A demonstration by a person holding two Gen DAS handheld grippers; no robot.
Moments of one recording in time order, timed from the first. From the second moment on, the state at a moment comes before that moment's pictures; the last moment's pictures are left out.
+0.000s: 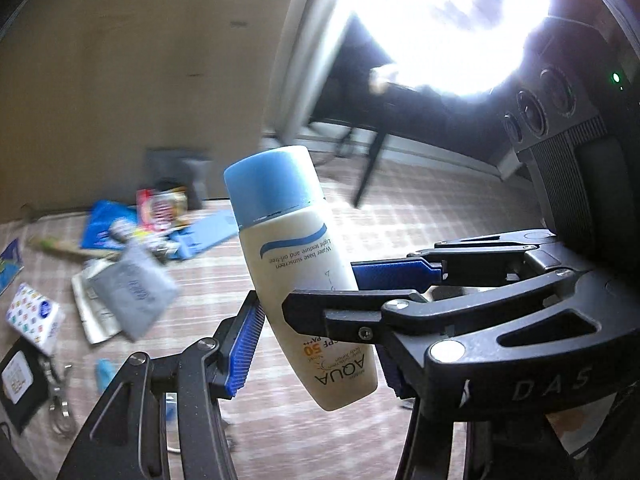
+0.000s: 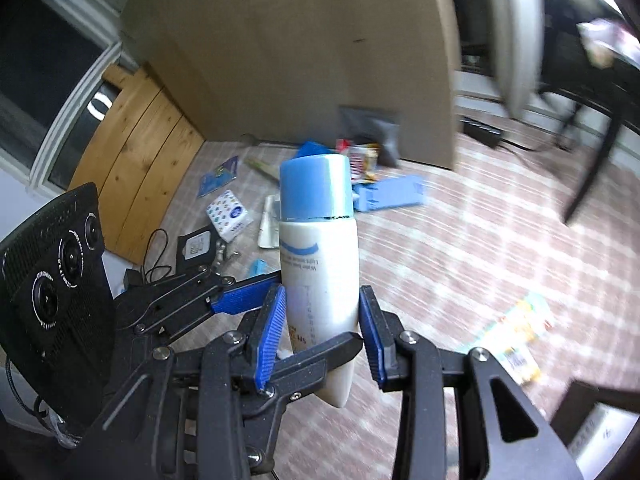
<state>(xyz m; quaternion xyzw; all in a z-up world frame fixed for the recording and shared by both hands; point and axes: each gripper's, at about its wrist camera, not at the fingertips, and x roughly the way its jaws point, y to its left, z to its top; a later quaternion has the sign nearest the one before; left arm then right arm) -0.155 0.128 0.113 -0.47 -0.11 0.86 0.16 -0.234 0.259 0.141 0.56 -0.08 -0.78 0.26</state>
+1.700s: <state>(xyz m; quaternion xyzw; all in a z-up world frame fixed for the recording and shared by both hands) -0.067 0.393 0.158 -0.48 0.07 0.82 0.30 0.007 0.546 0.166 0.50 -0.14 -0.85 -0.01</state>
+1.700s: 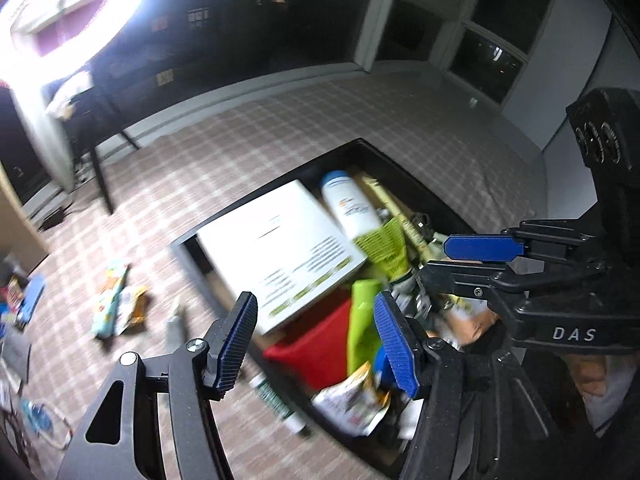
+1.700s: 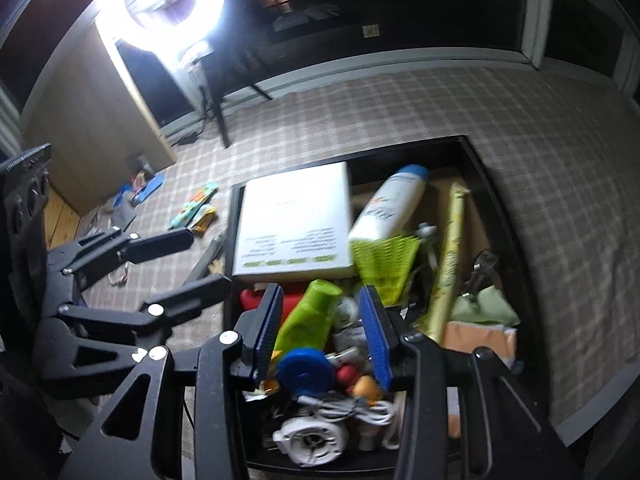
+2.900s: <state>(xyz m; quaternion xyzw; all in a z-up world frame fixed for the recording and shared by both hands) 0.044 0.062 0.149 -0.47 0.00 0.88 0.05 0.016 0.244 0.179 0.46 -0.04 -0.89 0.04</state>
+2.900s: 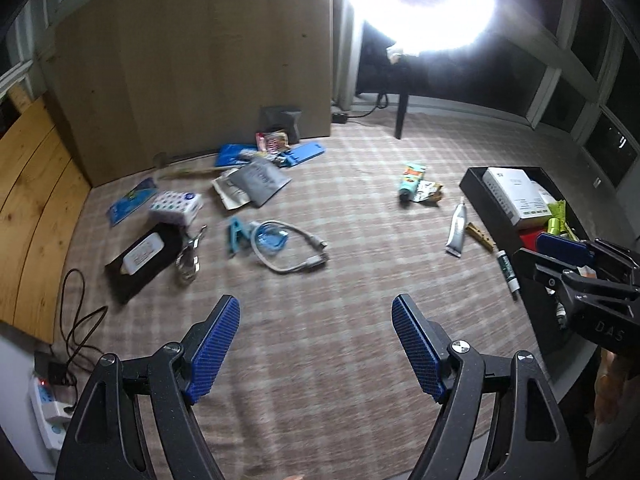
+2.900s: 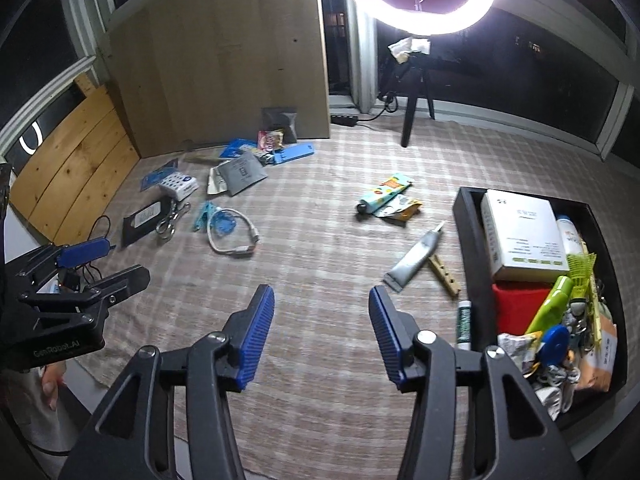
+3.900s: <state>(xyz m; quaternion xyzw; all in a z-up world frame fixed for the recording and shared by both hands) 0.044 -0.024 0.097 -0.50 -0.08 0.86 -0.03 0.009 0.215 0.149 0.47 -0.03 -0.88 0.05</state>
